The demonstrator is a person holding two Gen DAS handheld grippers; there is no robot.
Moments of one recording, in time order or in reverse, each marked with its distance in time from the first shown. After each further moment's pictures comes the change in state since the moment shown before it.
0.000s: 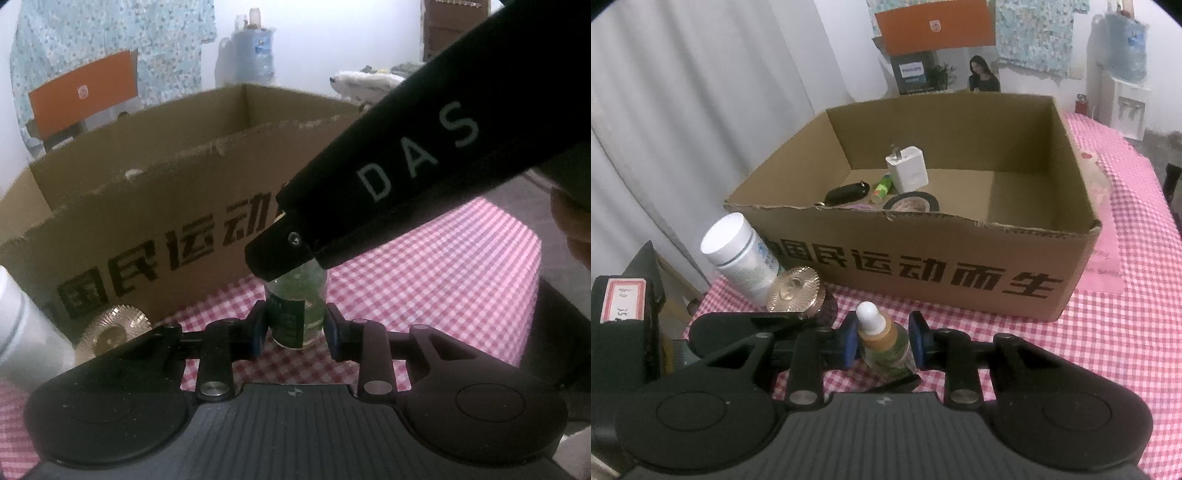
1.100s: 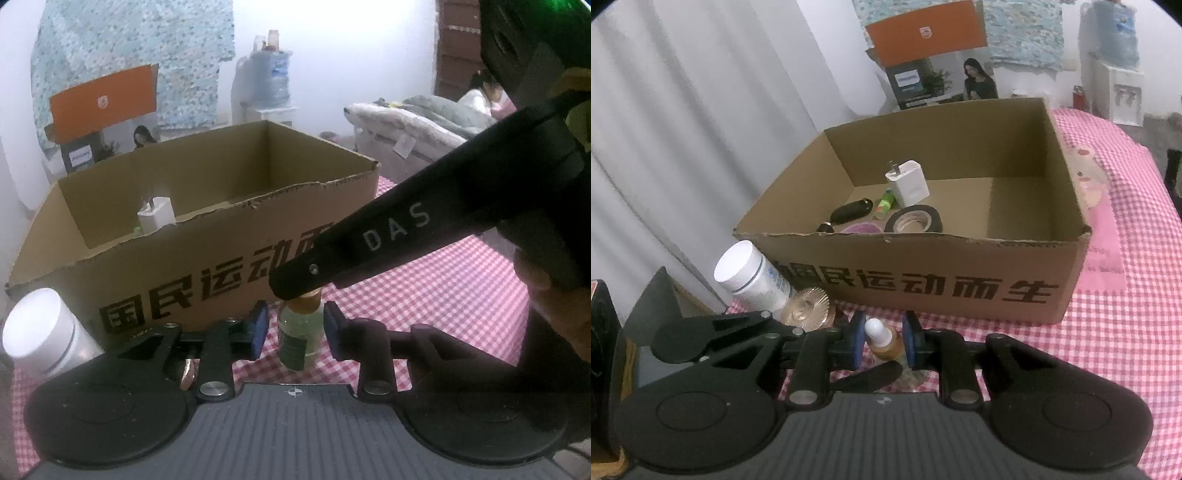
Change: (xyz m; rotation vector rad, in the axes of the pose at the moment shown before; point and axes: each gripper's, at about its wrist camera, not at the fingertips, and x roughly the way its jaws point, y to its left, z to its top) left arm -0.025 0.015 0.009 -0.049 -0.064 0.012; right arm -0.002 -0.005 0.006 0.069 -0.018 0.036
